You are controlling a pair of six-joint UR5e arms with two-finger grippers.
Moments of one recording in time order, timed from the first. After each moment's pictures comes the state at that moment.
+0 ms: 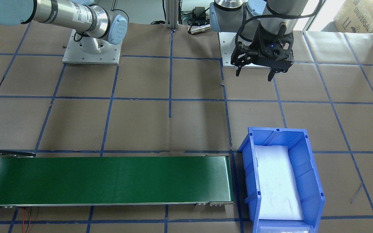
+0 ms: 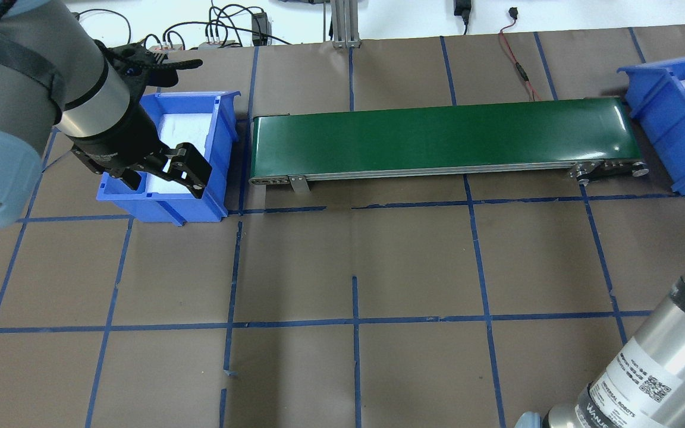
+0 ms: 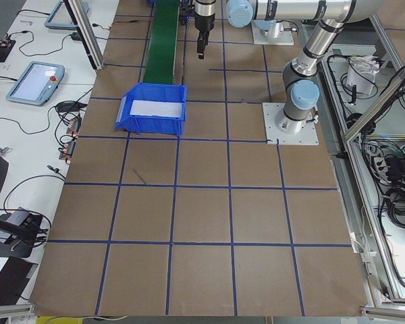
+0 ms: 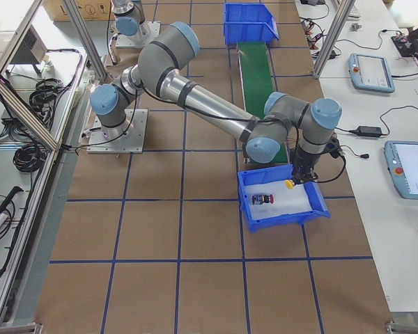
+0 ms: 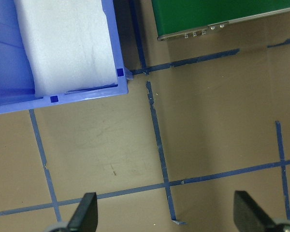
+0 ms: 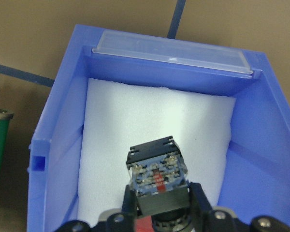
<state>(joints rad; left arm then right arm) -1.58 -1.45 -1.74 -1.51 1.58 0.17 0.98 -0.75 0.87 -1.78 -1.61 -0.88</state>
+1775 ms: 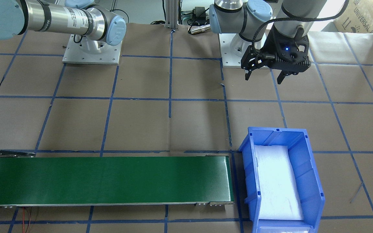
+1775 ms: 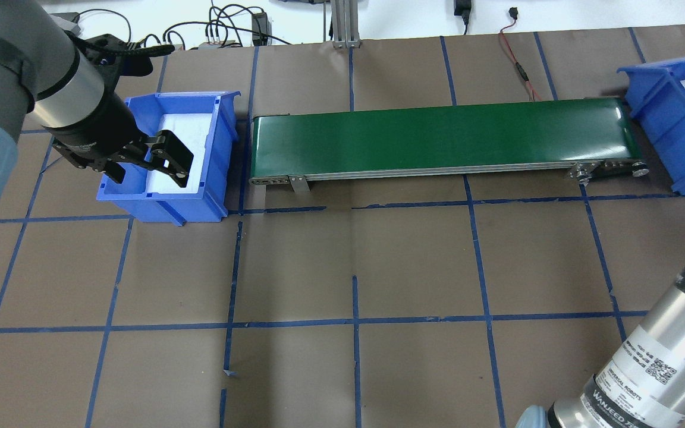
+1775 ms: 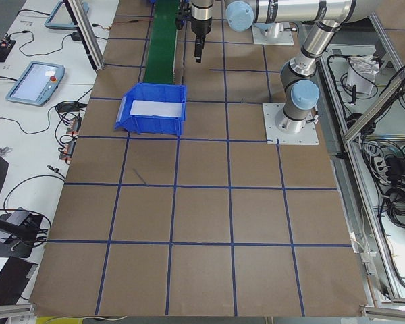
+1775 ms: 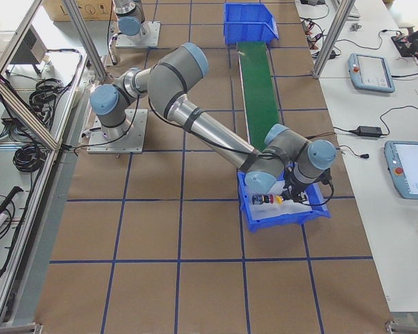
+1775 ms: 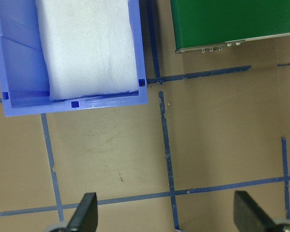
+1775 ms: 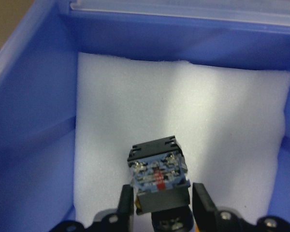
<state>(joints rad) -1.52 -1.46 -1.73 -1.50 1.56 0.17 0.94 -0.68 0.87 -1.73 -1.53 -0.88</state>
